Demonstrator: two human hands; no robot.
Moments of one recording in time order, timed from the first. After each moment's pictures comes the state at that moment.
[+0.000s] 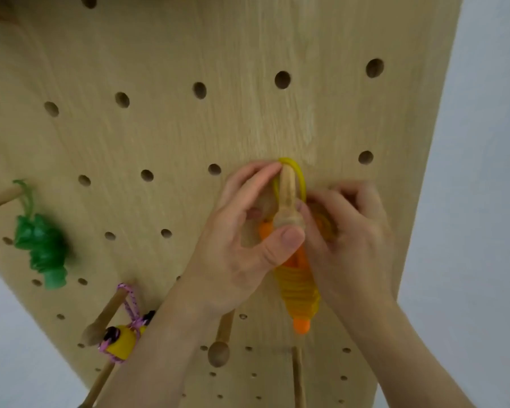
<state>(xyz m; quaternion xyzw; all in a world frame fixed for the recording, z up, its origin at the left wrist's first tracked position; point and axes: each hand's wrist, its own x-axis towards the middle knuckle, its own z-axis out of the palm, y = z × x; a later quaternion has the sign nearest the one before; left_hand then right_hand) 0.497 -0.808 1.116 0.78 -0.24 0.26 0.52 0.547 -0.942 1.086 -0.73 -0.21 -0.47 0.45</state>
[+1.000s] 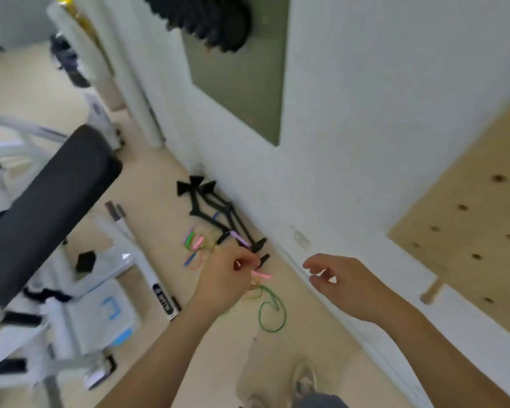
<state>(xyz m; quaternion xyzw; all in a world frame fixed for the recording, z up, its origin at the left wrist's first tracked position) 0.055 -0.439 0.825 0.74 0.49 0.17 0.43 0.255 -0.547 0.836 -0.75 -0.53 0.35 0.17</state>
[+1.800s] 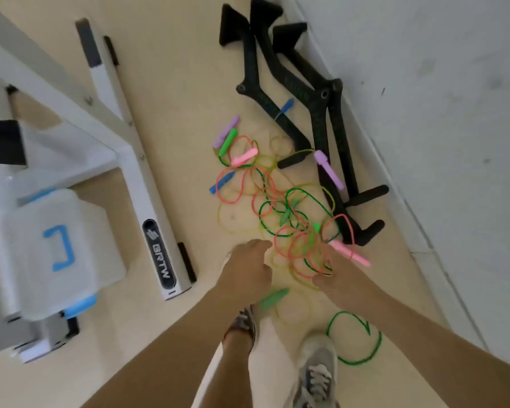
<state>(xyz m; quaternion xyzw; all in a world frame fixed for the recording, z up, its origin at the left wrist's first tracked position) -0.025 -0.147 0.189 0.71 0.57 -0.11 0.41 0.164 -0.195 0.197 -0.71 -0.44 0.55 0.03</state>
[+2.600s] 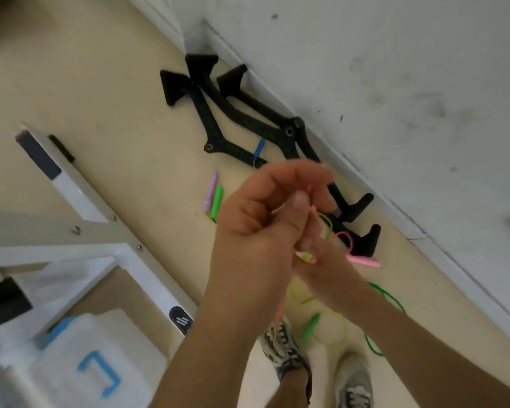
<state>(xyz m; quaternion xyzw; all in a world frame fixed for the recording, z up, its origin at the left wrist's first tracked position) -0.006 0.027 0.407 0.43 0.30 0.36 0.77 0.090 -0.052 0.310 -0.70 -0.34 0.51 0.36</state>
